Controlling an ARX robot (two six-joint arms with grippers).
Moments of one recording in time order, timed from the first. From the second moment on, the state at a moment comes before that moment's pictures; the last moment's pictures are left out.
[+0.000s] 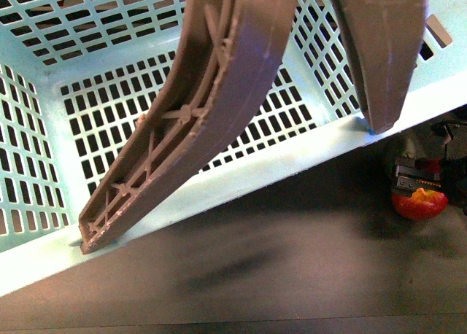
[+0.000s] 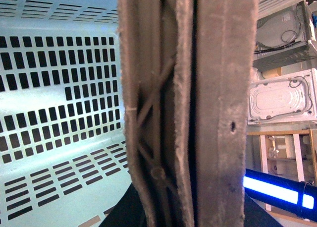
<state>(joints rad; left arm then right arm) -0.54 1.33 1.14 -0.33 0.10 -0.88 -0.09 2.45 1.14 0.22 0.08 0.13</state>
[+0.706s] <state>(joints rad) -0.54 1.33 1.14 -0.33 0.10 -0.88 -0.11 2.32 0.91 0.41 0.05 0.06</state>
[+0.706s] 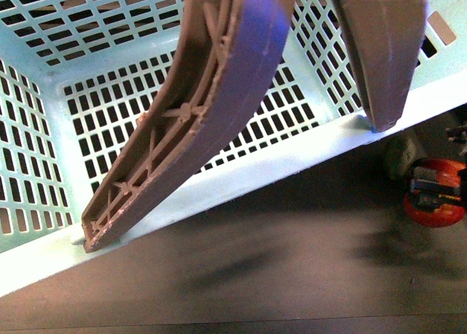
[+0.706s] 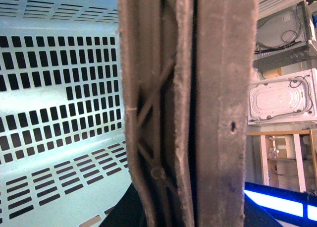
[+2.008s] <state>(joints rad) -0.54 1.33 1.14 -0.33 0.10 -0.88 0.36 1.20 0.78 0.24 0.07 0.02</state>
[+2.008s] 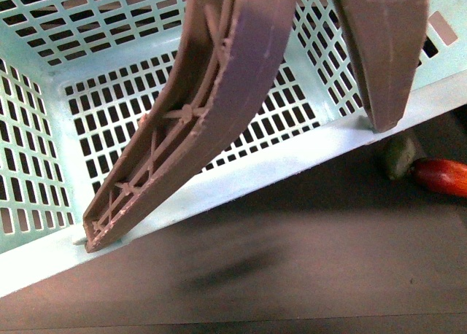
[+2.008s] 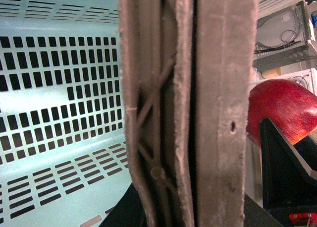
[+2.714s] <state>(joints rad) -0.54 1.33 1.14 -0.33 0.10 -0.87 0.51 1.25 0.80 0.23 0.17 0.04</state>
